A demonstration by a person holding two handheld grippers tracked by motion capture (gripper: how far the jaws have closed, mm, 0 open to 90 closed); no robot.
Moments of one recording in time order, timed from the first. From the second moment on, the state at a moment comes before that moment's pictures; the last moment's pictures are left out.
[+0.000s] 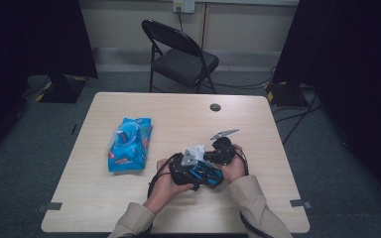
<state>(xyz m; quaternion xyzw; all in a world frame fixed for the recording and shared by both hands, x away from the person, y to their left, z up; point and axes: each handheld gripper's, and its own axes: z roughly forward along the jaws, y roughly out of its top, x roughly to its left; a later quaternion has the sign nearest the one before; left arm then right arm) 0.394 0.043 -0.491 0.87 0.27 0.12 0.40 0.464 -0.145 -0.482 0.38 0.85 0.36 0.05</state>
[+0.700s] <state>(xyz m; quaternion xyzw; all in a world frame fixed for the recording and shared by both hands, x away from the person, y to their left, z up) 0.394 0.043 -0.491 0.86 0.27 0.11 0.41 0.456 -0.165 -0.489 0.36 0.87 0.35 0.03</state>
